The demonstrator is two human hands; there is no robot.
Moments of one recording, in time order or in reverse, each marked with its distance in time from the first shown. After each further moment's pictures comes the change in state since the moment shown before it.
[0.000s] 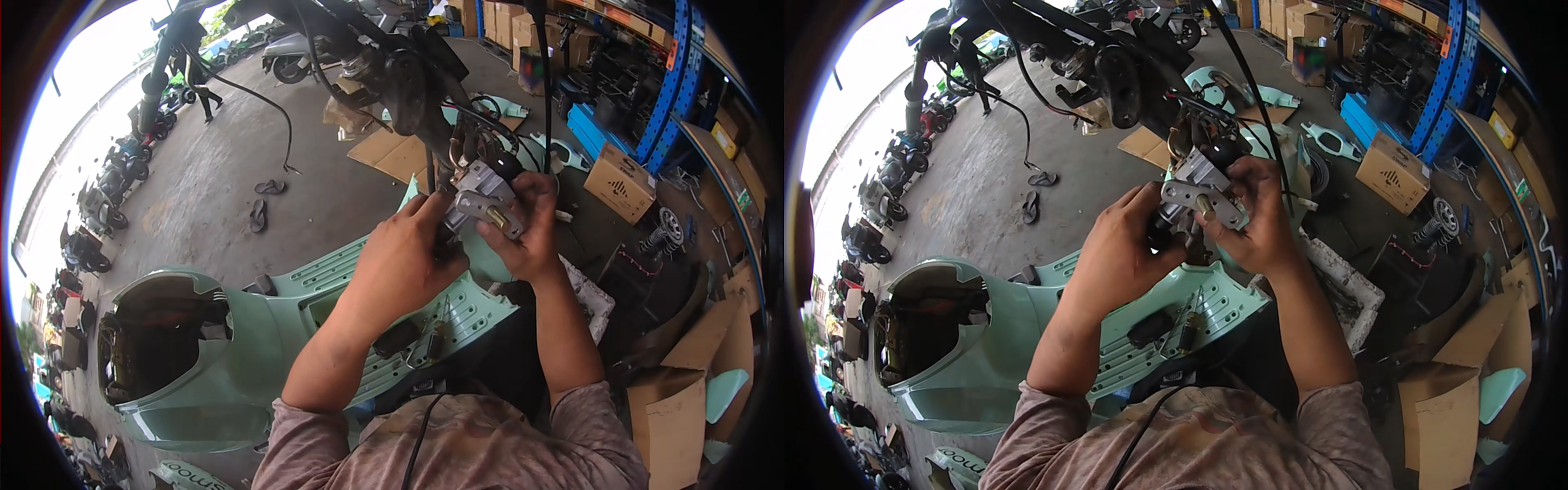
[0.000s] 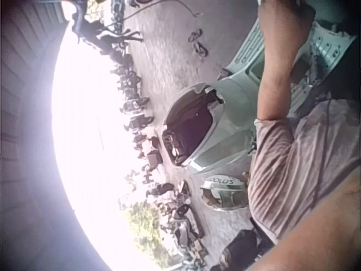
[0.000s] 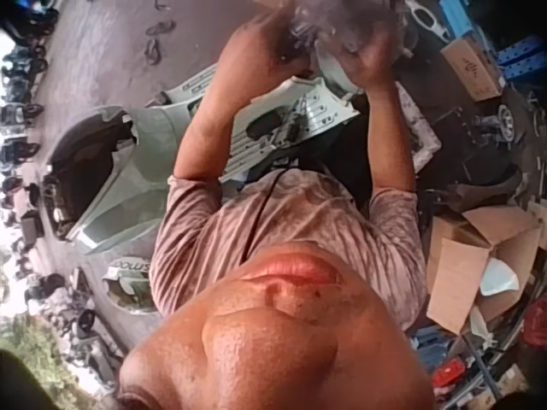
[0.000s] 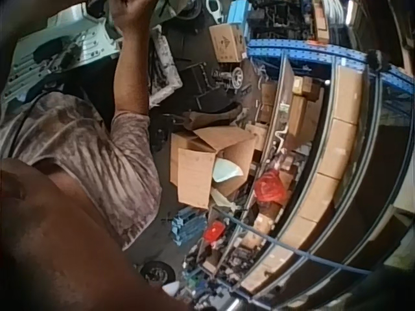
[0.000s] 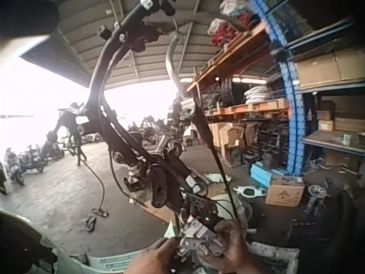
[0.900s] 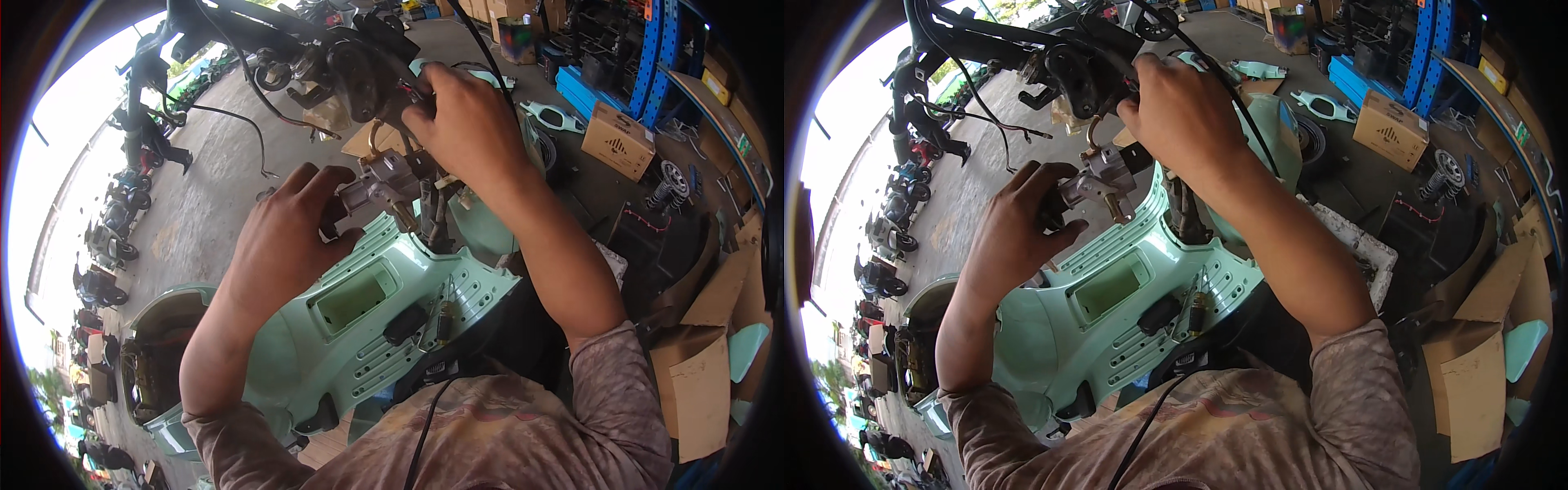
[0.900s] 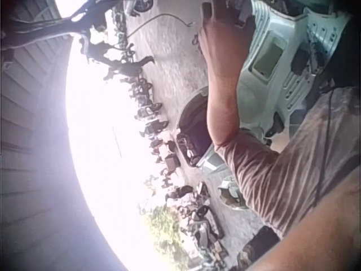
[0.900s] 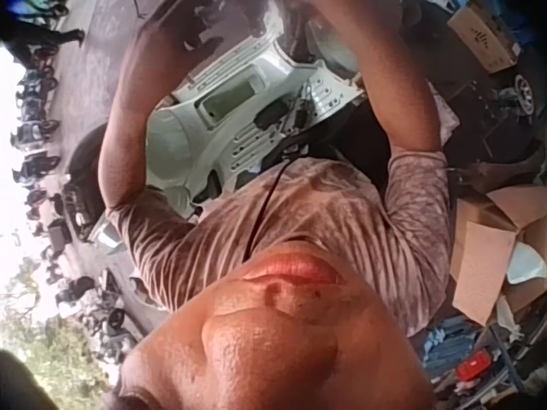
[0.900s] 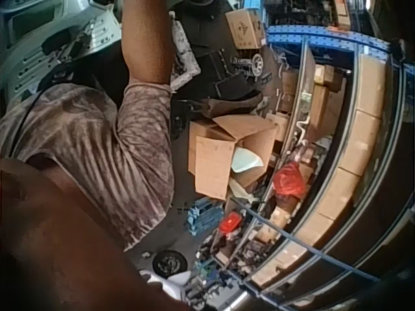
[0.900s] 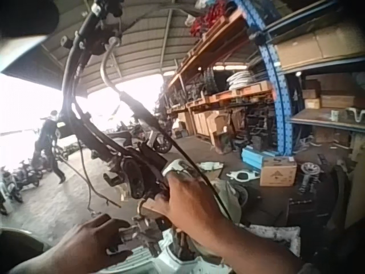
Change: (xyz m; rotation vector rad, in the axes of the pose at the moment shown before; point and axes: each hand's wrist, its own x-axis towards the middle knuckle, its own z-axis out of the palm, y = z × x) left_hand -0.002 0.012 -0.086 0.400 -0.158 -0.018; right_hand 0.102 -0.038 0.031 -0.949 0.046 0.114
